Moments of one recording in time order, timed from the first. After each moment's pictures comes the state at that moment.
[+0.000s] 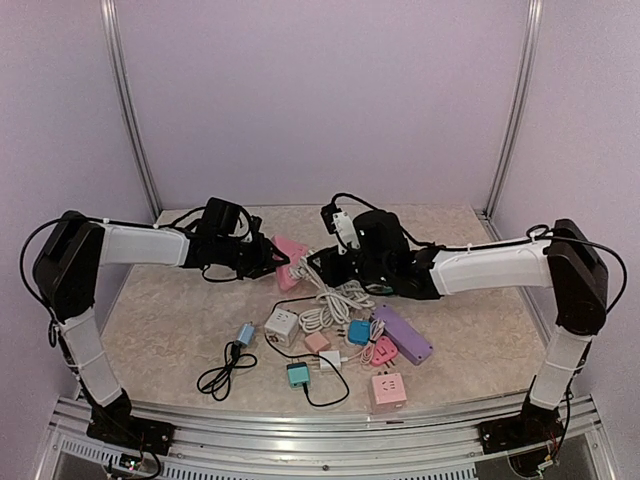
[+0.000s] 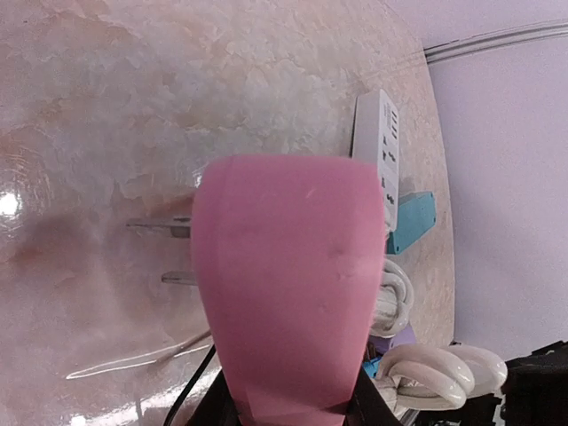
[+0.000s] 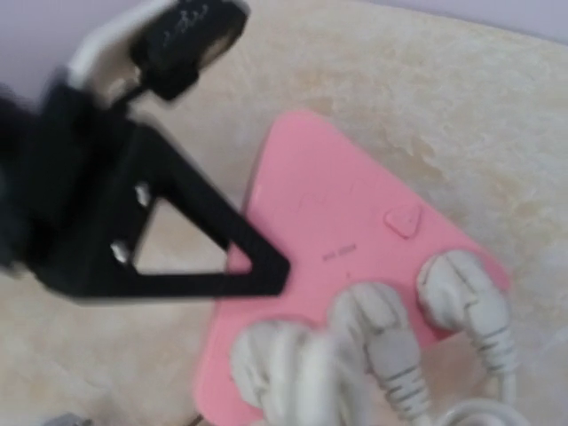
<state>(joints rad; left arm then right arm) -0.50 1.83 1.16 0.00 0.44 -0.80 0.91 1.82 1.19 0.23 0.04 0.27</state>
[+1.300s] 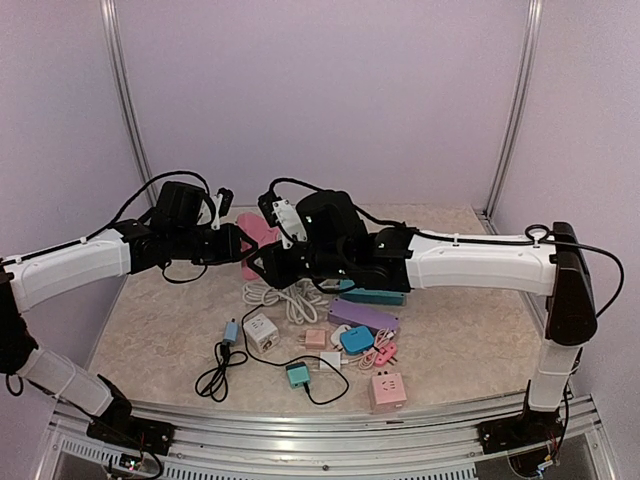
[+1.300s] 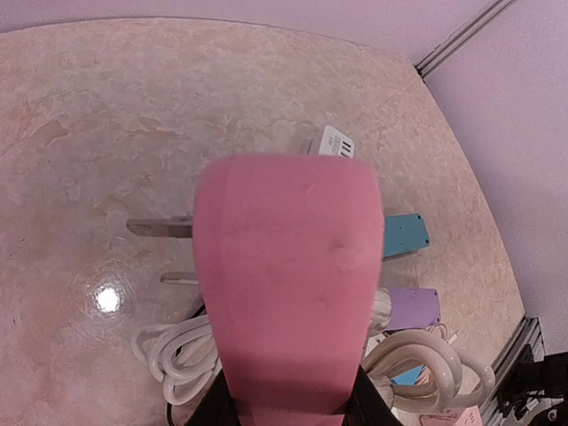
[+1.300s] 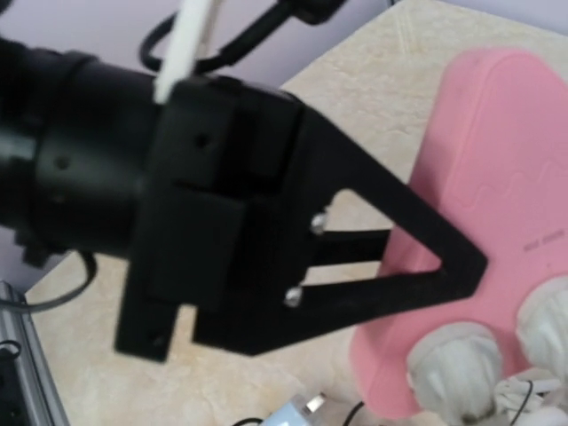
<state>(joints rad) -0.56 1.38 1.04 -0.24 0.15 -0.49 1.12 1.88 1.57 -0.06 0.03 0.35</state>
